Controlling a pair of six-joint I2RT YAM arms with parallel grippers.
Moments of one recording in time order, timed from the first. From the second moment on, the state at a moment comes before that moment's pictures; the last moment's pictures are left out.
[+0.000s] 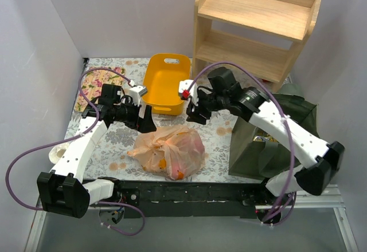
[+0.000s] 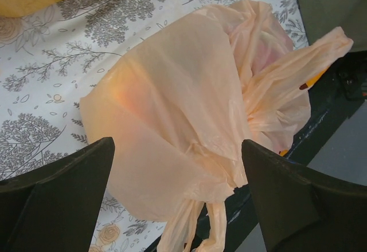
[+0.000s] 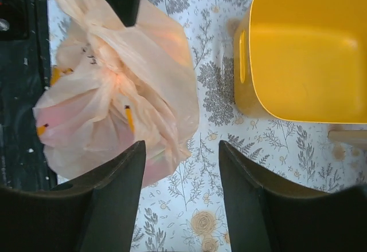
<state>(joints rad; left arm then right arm) -0.18 1.18 1.04 -0.80 0.61 0.12 0.81 1.45 1.47 -0.73 -0.47 -0.54</state>
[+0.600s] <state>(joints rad) -0.20 1.23 1.02 -0.84 0.73 0.14 0.99 1.57 1.25 -0.60 -0.54 -0.36</state>
